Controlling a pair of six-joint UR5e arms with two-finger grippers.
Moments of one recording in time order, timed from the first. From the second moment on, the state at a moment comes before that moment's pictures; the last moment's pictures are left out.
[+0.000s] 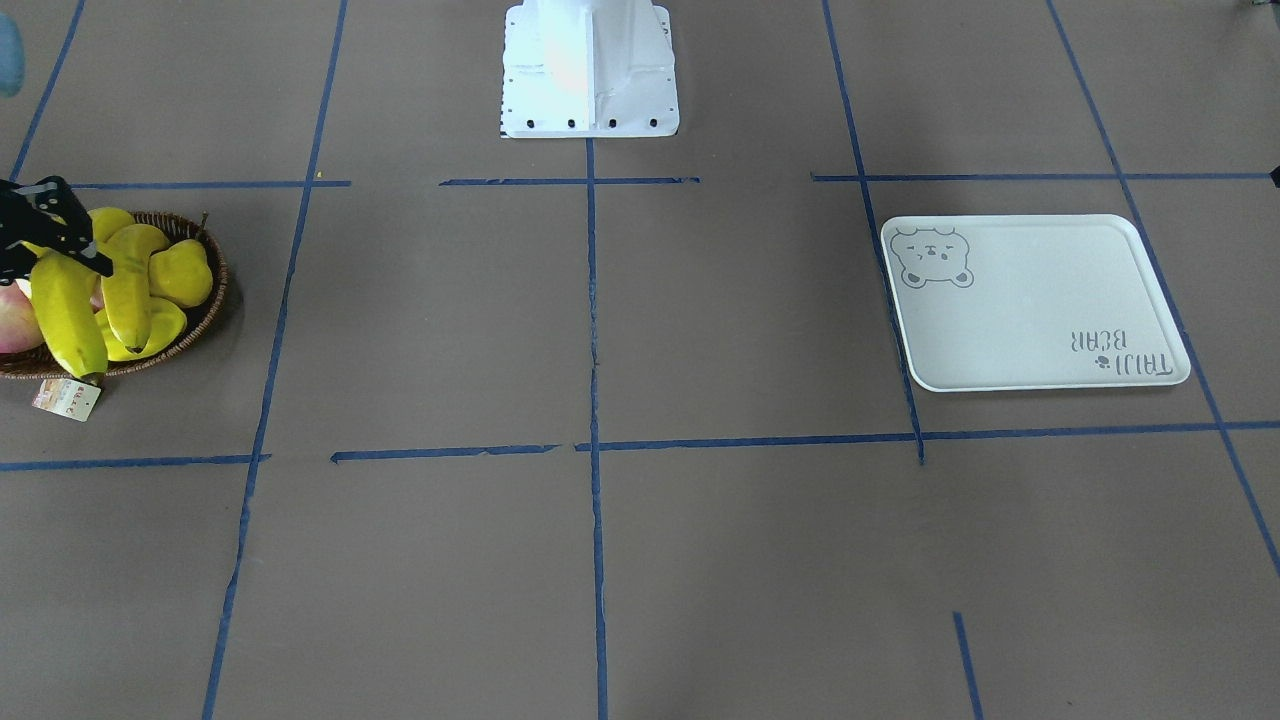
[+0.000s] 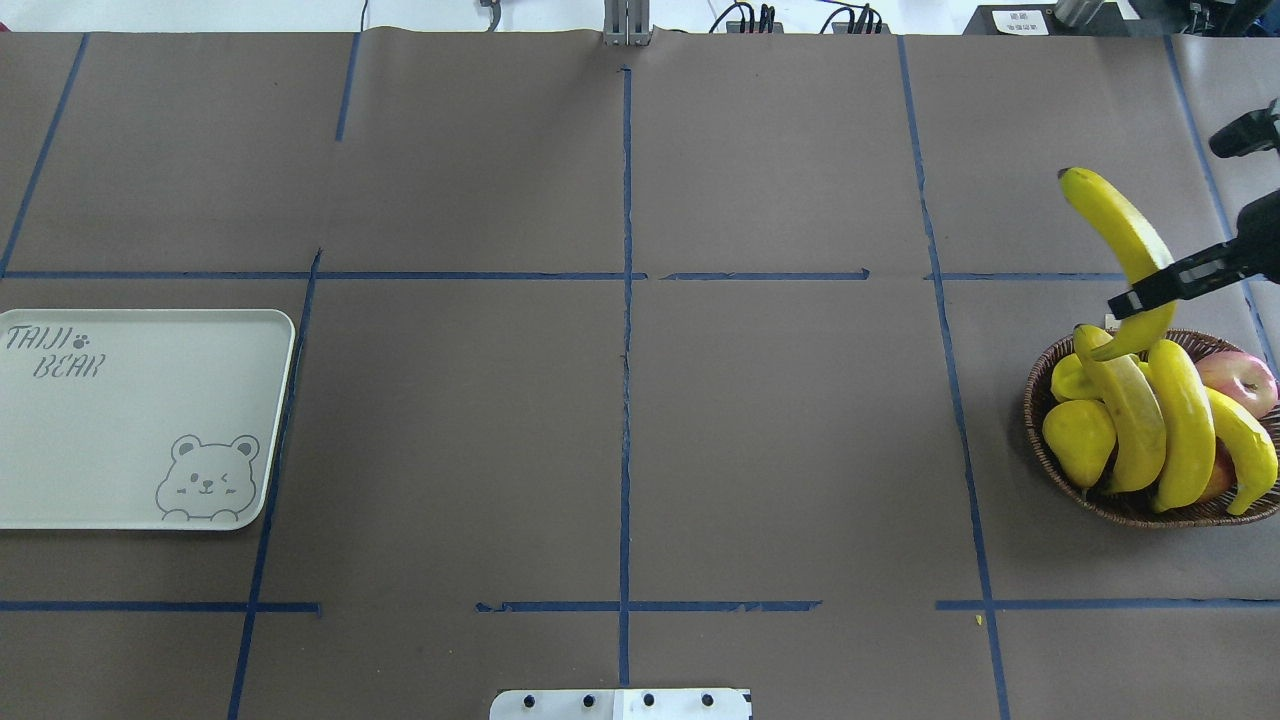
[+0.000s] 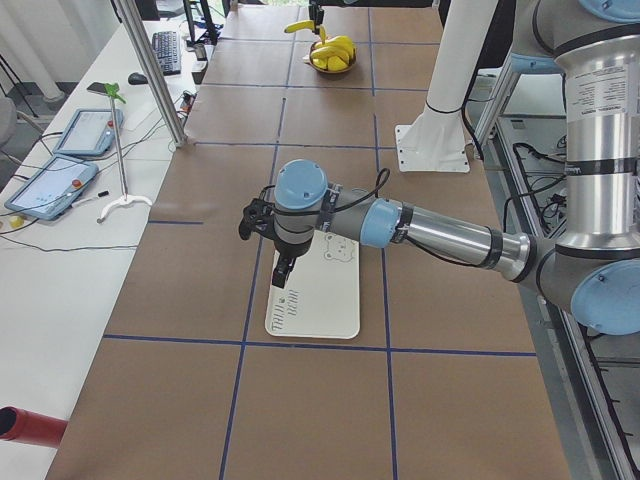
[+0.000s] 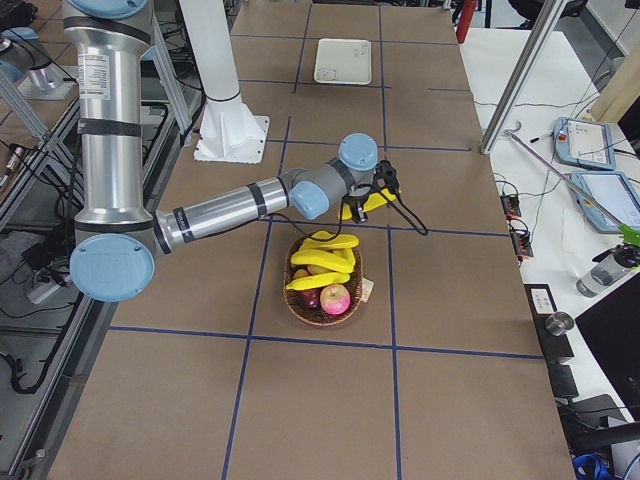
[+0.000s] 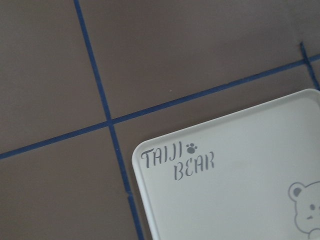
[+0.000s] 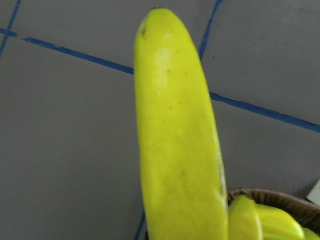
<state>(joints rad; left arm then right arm) -1.52 -1.46 -1.96 -1.64 -2.48 -0.06 1.13 -1.56 1.94 -1.24 2.46 0.47</state>
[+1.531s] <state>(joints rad) -0.83 -1.99 -2.04 -1.97 -2.21 -1.52 0.44 -1.05 1.98 -1.13 1.81 1.35</state>
